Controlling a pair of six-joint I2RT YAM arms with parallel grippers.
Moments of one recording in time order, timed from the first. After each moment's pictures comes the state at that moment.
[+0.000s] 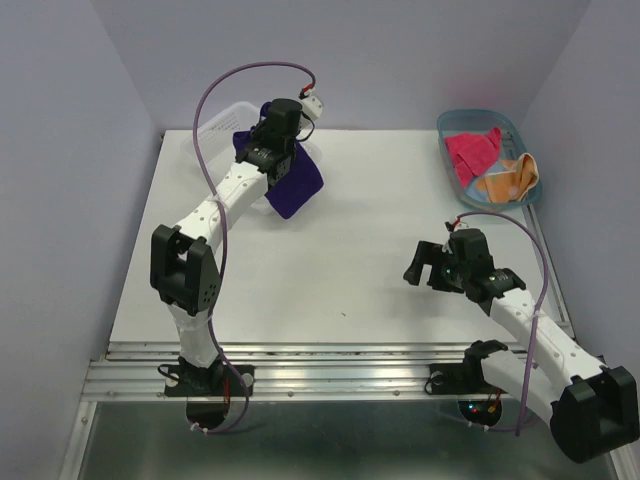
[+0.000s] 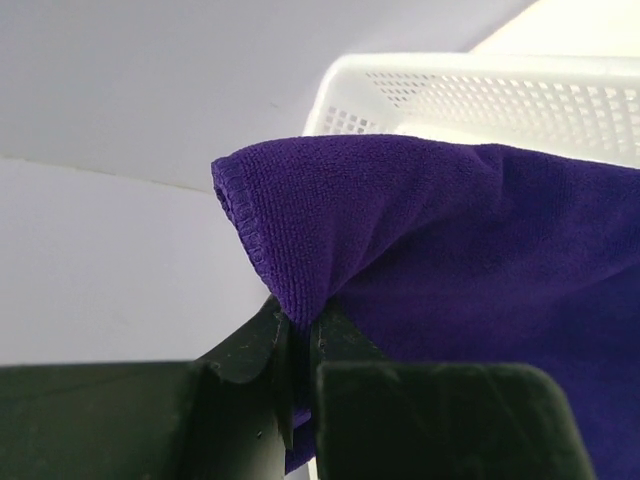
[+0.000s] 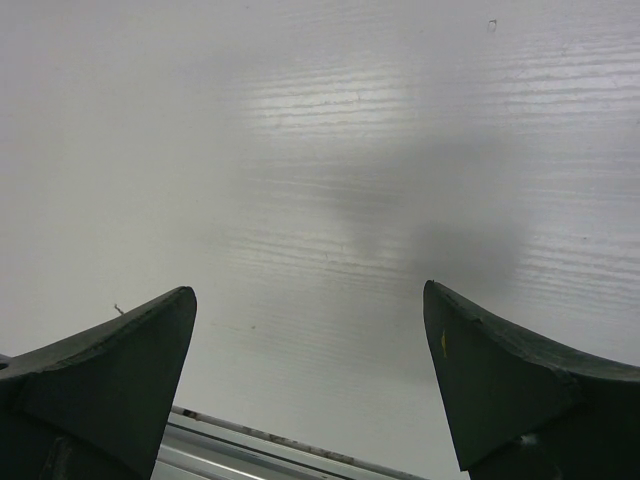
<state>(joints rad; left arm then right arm) -0.49 1.81 1.72 -0.27 -0.61 0.66 0.30 0.91 0.55 -0.46 -0.12 0.48</state>
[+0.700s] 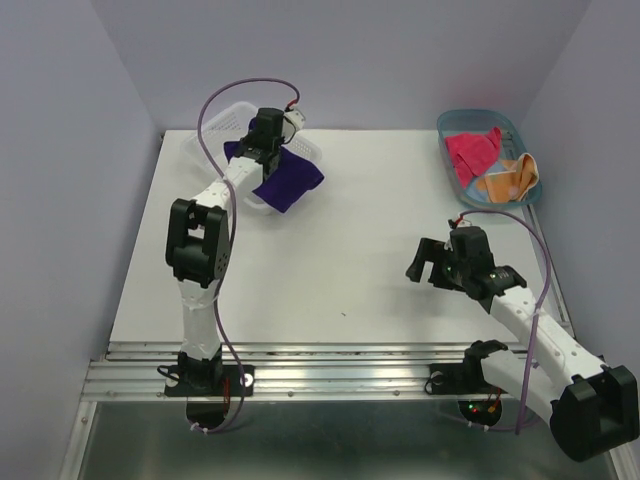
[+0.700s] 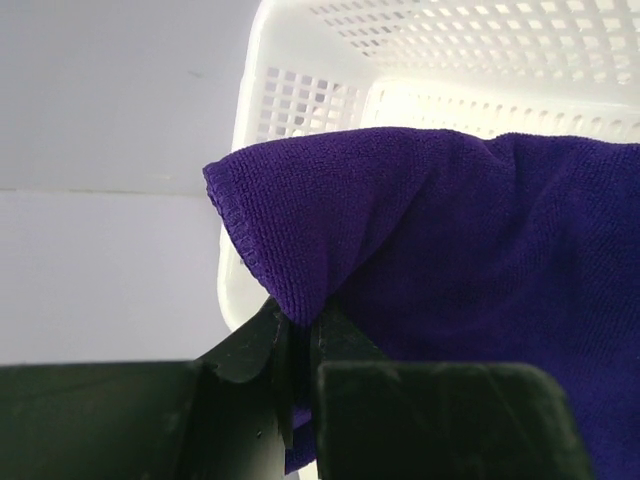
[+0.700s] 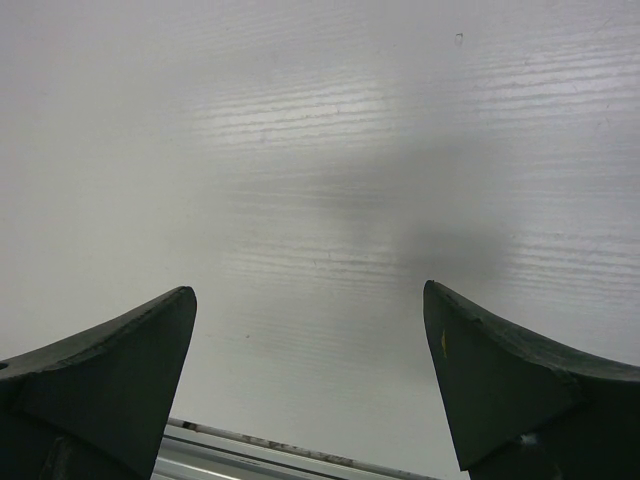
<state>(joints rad) -0.32 2.07 1.74 -0.16 -0.49 0.74 0.30 0.92 0.58 -0.49 -0.03 0.50</state>
